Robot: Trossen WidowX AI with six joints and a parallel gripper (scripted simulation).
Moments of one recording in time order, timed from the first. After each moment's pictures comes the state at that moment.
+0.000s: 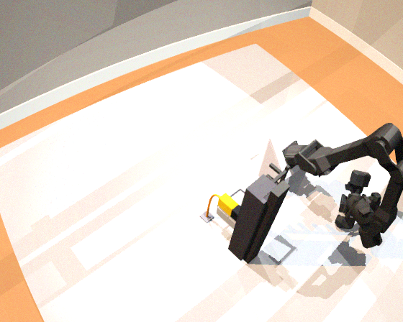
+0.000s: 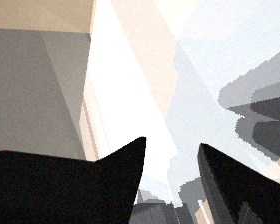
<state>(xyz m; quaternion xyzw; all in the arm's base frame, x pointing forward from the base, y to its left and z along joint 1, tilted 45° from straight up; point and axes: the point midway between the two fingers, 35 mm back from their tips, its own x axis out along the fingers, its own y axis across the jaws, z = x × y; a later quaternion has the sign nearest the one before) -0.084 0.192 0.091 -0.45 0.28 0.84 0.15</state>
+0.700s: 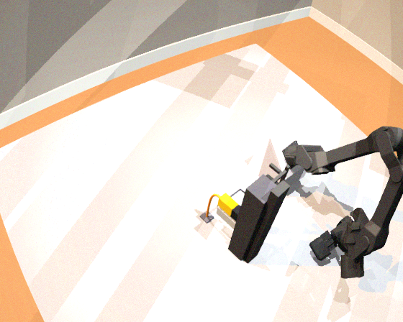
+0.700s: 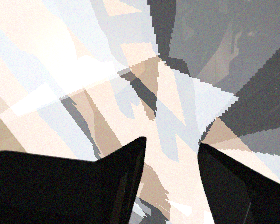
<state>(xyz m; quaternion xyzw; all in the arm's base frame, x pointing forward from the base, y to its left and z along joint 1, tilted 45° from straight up) 0.044 0.239 0.123 -0.29 0.47 0.69 0.46</state>
